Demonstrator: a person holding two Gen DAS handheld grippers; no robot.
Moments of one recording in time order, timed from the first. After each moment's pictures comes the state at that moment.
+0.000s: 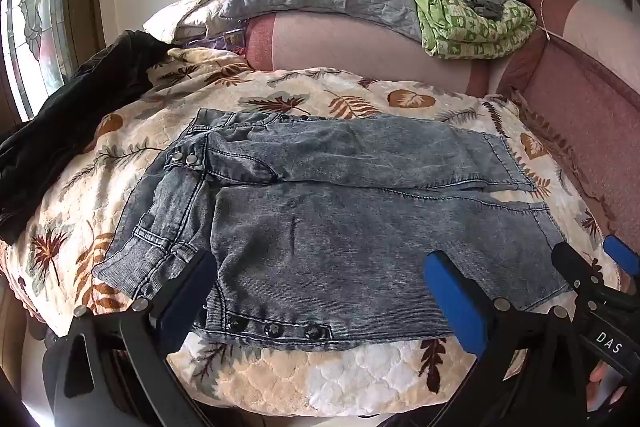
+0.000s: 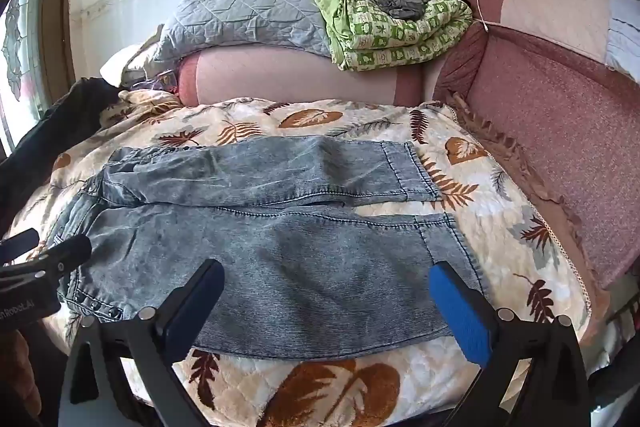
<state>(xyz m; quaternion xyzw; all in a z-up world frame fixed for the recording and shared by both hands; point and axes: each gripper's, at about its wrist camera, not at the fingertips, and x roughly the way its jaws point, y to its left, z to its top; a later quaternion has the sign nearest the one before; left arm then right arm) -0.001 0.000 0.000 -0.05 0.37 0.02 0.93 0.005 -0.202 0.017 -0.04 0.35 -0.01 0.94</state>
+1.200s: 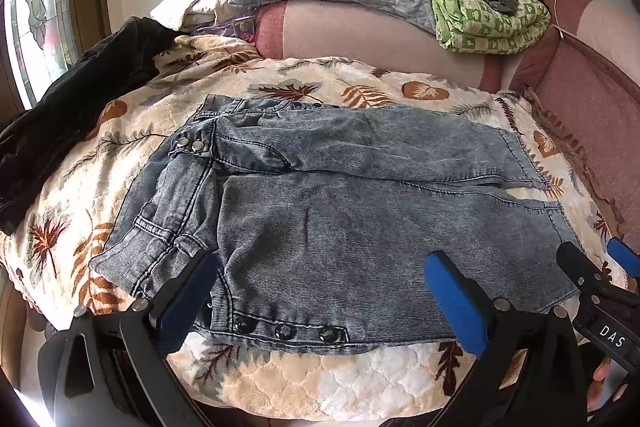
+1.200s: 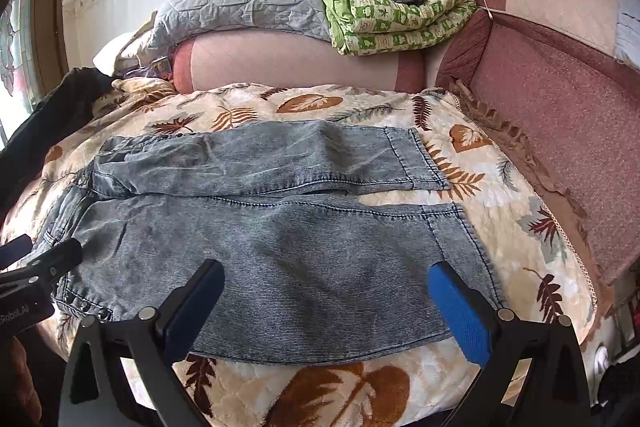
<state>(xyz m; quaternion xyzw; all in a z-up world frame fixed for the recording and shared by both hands) 0.009 0.011 -0.019 -0.05 0.39 0.04 0.92 0.023 -0.197 0.001 -0.03 0.36 -0.02 0.93</state>
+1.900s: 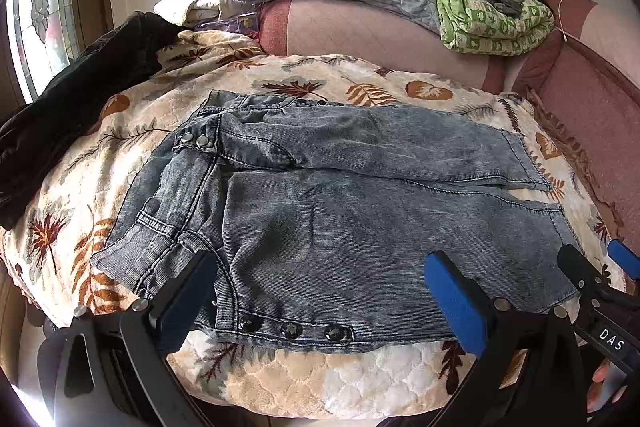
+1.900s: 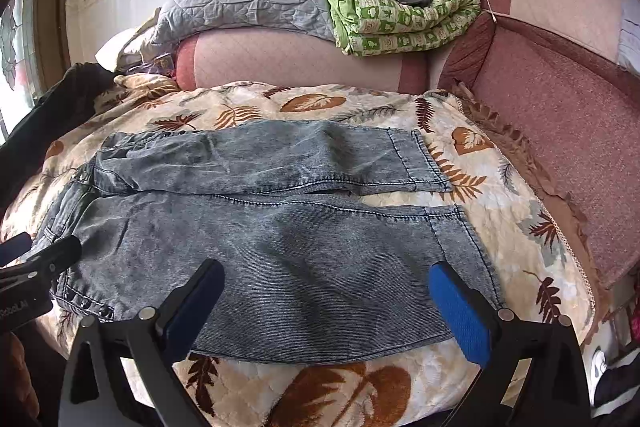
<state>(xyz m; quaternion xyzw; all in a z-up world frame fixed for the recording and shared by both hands) 0.010 0.016 -0.019 -0.06 0.40 0.04 0.92 0.023 -0.193 0.002 -0.03 0.37 -0.01 0.93</state>
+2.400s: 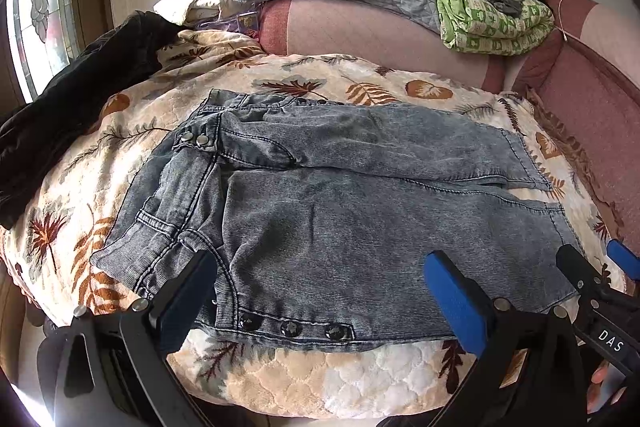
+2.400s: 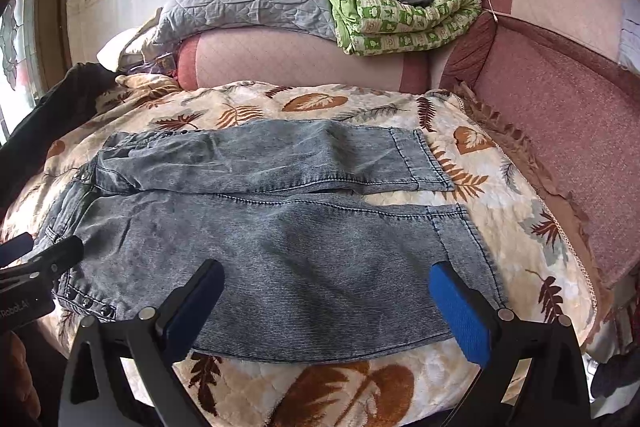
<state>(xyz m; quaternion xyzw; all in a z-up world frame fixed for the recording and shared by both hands) 0.009 0.016 -0.019 -0.06 0.40 0.04 0.91 0.022 -0.192 0.002 -0.03 0.37 -0.01 0.93</state>
